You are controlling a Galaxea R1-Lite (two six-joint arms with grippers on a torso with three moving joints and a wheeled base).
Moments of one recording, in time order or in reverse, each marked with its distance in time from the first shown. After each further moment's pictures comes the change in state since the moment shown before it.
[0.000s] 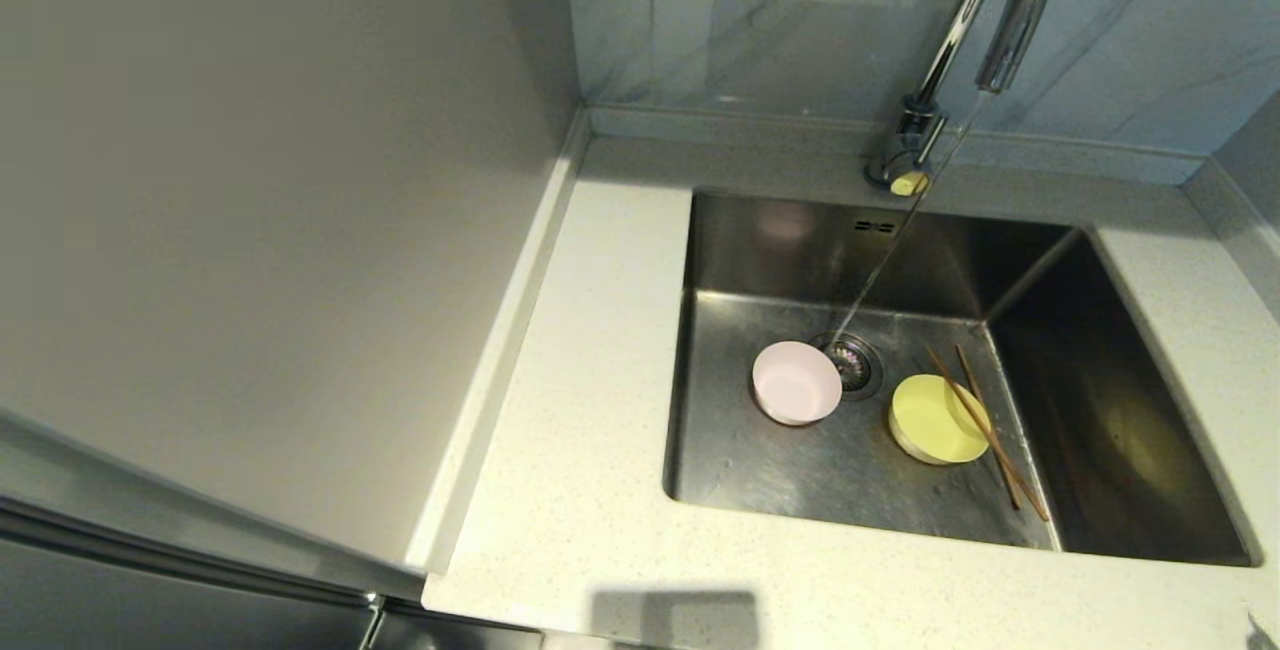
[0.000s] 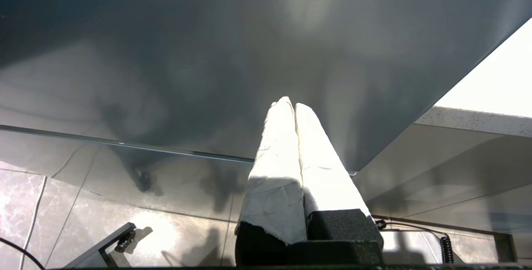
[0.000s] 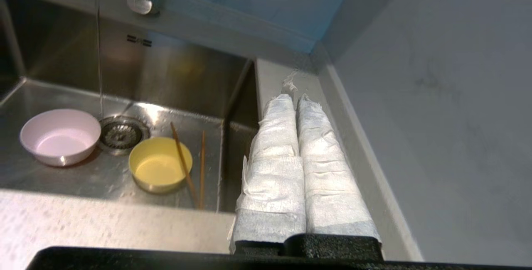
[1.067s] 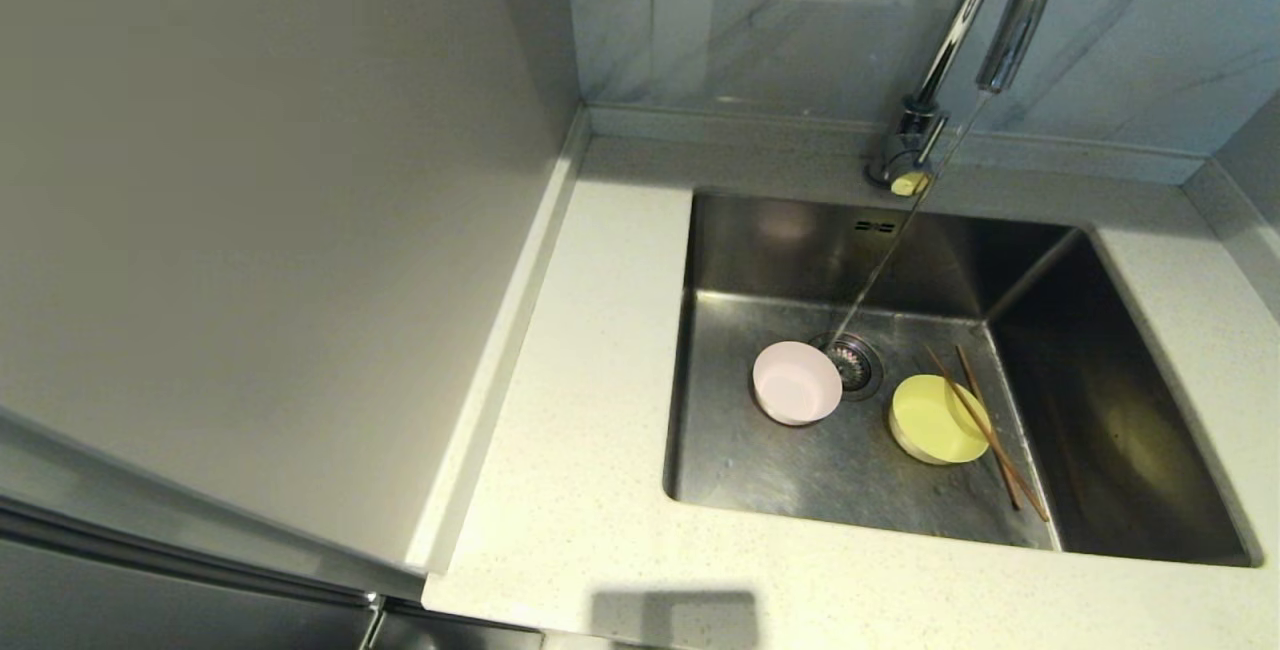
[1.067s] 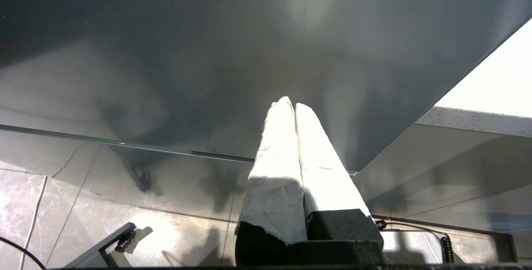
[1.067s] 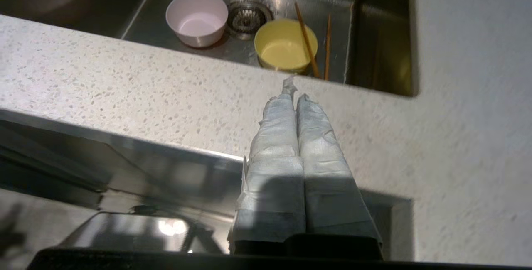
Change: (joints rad) left arm 0.000 0.000 0.000 0.000 0.000 0.000; right arm 0.002 -0.079 0.003 0.475 0.261 0.301
